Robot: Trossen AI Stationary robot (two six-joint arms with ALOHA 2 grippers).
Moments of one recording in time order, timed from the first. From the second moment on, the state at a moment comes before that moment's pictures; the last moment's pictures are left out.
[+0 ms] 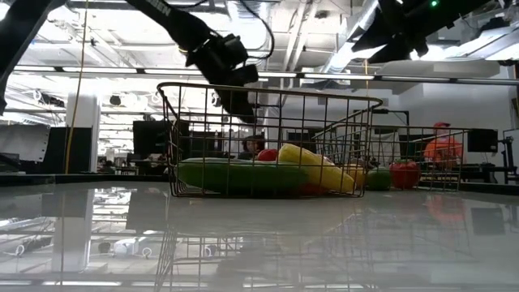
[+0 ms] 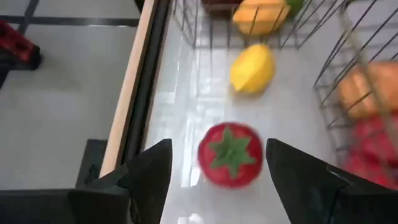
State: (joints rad) left arm 0.67 1.87 1.56 -0.57 0.30 0.47; right arm -0.03 0.82 0.68 -0.18 0.71 0.18
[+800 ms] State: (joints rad) left arm 0.77 1.79 1.18 -0.53 0.51 0.57; right arm -0.02 0.83 0.68 -0.21 0.71 0.19
